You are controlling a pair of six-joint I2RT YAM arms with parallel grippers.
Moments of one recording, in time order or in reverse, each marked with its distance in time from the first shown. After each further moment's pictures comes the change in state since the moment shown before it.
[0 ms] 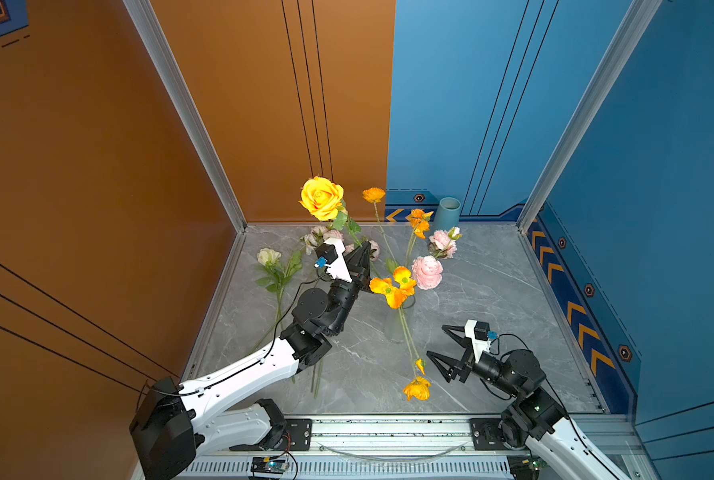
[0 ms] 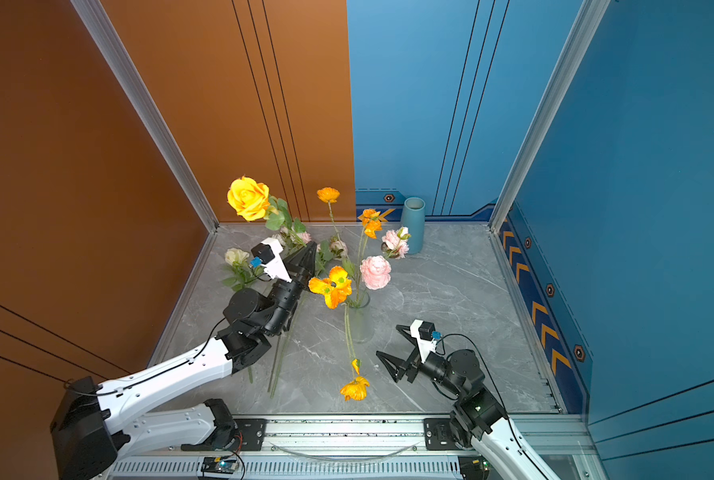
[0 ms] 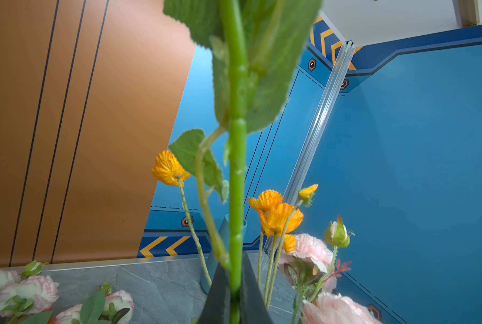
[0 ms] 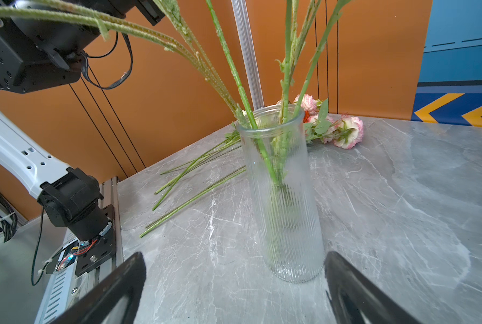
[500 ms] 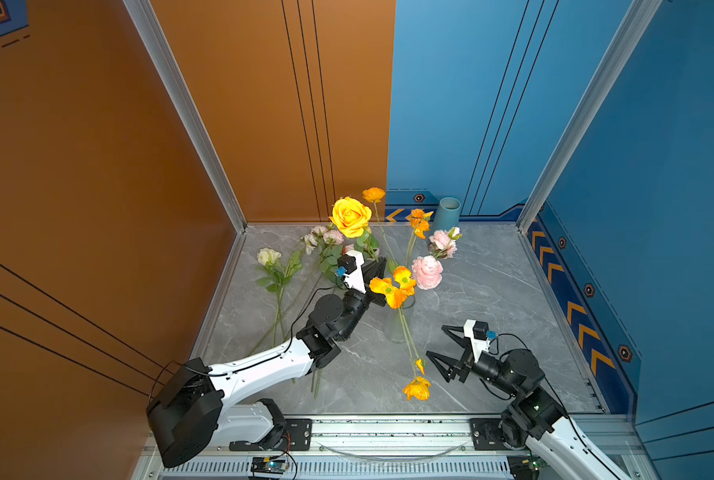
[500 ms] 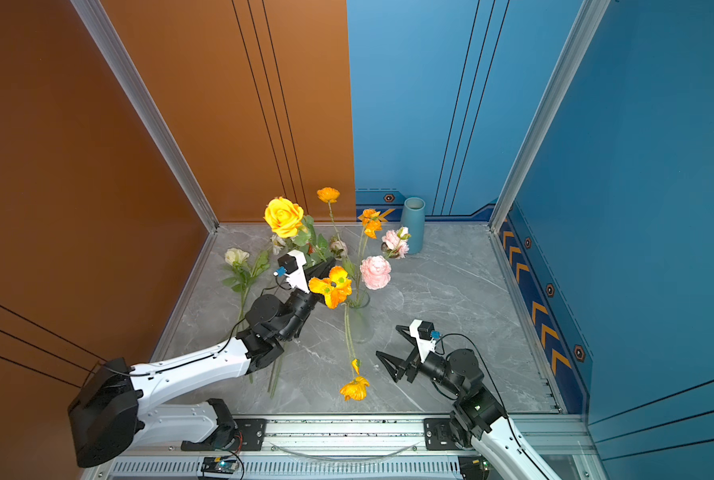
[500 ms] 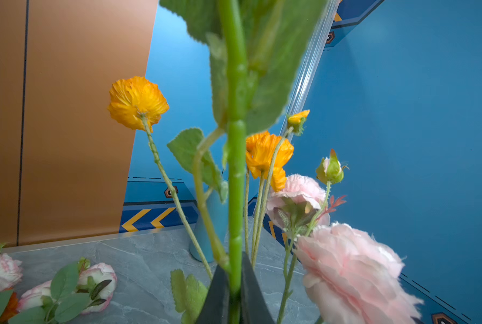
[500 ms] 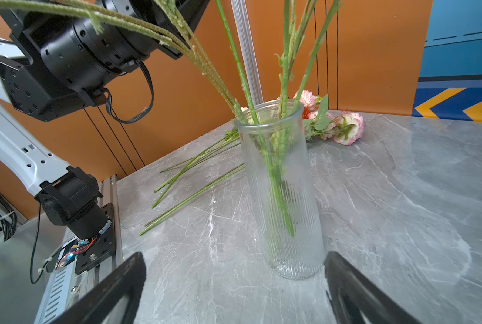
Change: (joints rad) left arm -0.021 0.122 -0.097 0.139 0.105 0.001; right arm 0.000 0.015 0.000 0.000 0.000 0.000
